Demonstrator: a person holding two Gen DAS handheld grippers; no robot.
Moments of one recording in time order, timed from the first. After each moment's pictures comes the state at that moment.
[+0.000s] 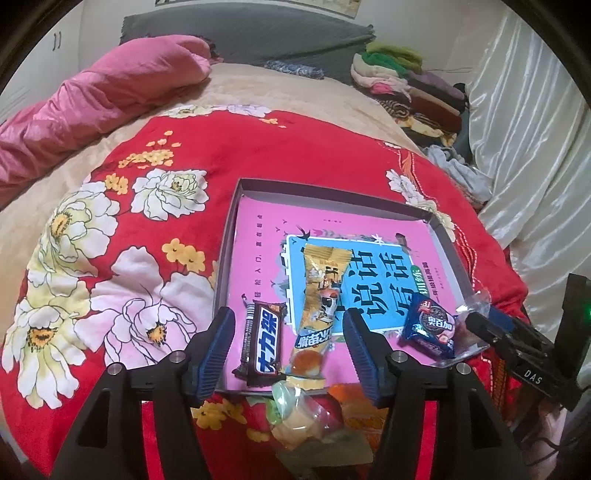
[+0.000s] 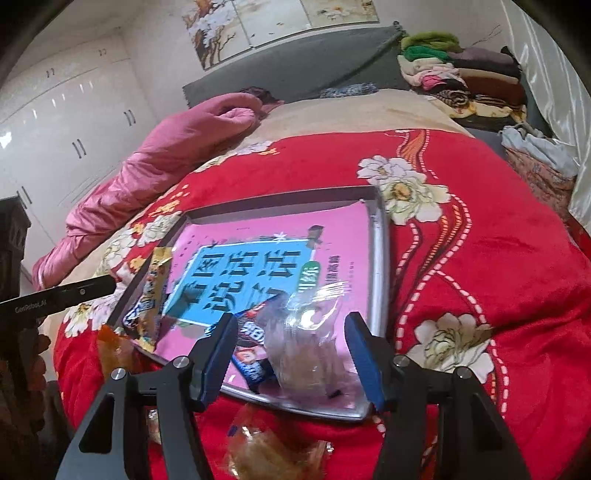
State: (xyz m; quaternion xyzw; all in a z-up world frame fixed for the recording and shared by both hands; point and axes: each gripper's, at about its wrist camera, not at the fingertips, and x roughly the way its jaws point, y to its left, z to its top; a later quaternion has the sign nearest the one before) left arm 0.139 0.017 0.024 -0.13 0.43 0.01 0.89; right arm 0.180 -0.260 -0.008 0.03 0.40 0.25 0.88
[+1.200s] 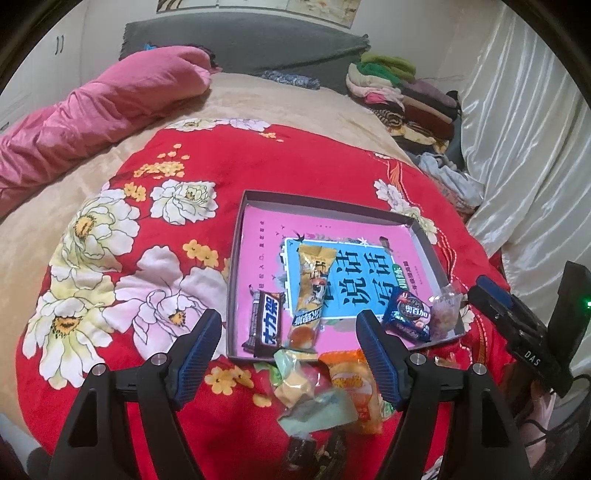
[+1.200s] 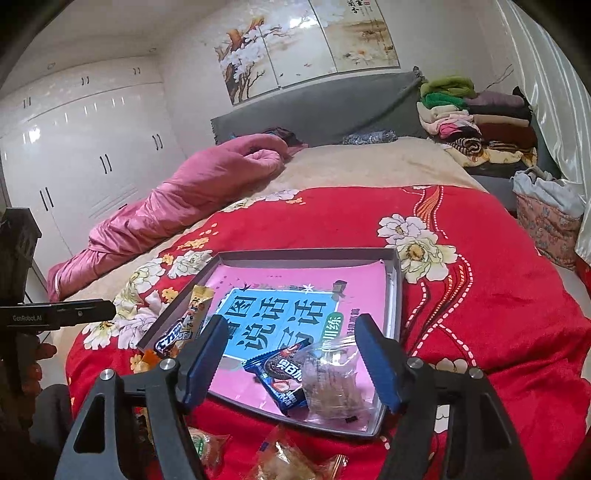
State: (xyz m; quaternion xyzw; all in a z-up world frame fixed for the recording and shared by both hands) left arm 0.100 0.022 0.055 -0.13 0.42 0.00 0.90; right arm 0.156 -0.261 0.032 0.03 0.31 0.28 0.91
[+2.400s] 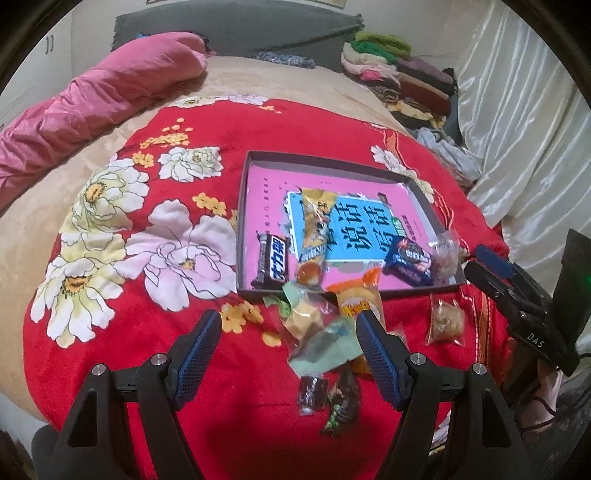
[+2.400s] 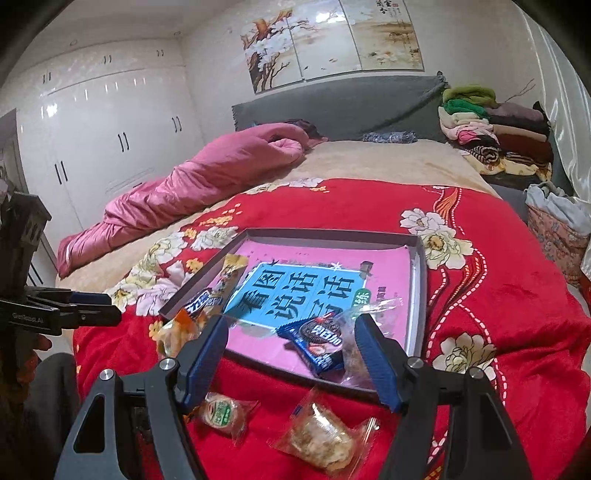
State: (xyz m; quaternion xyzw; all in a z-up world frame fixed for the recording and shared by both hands) left arm 0.058 0.016 0.040 -0.11 0.45 -0.01 0.88; right arm 0.115 -0.243 0.027 -0.02 0.31 0.31 0.90
